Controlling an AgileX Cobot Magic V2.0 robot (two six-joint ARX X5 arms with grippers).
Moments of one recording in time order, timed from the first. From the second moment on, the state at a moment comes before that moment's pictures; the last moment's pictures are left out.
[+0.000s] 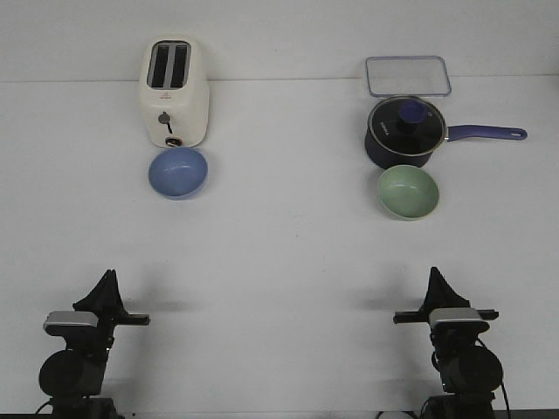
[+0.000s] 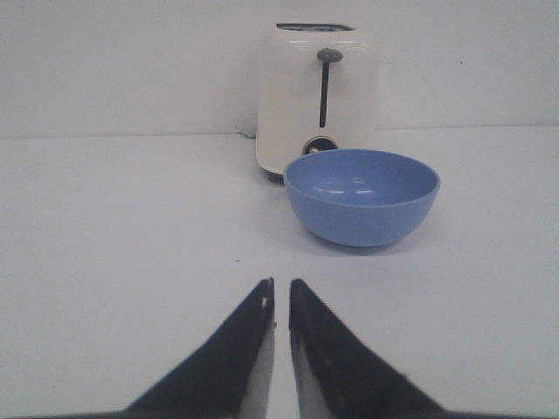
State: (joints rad) left arm -0.01 0.01 0.03 0.12 0.01 0.02; right arm 0.06 0.00 0.02 -0.01 0.04 0.04
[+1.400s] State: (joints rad) left arm -0.01 0.01 0.03 0.12 0.01 0.02; right arm -0.16 1.73 1.19 -0.36 -0.08 0.24
